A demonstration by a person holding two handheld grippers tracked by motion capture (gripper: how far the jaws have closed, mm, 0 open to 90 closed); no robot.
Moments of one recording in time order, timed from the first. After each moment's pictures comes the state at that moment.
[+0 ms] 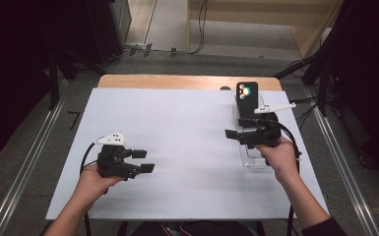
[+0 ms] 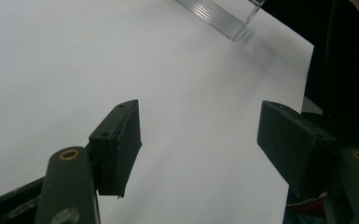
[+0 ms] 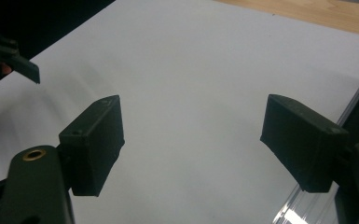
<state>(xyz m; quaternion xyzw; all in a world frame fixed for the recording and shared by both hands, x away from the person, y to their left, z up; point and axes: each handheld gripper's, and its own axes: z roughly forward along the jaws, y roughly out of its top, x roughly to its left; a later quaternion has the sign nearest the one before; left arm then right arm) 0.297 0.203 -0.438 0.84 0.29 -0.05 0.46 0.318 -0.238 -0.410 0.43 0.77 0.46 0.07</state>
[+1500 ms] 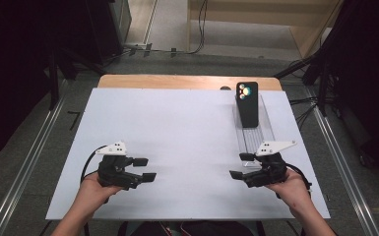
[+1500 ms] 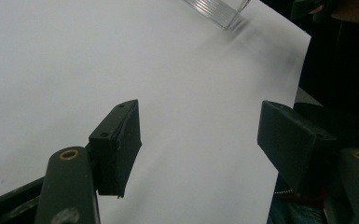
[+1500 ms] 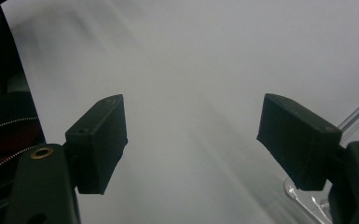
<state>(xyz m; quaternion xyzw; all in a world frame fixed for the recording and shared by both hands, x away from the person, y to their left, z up) 0.274 0.198 -0.445 0.84 0.29 -0.05 0.45 0.242 -0.242 -0.453 0.35 0.83 0.43 0.05</state>
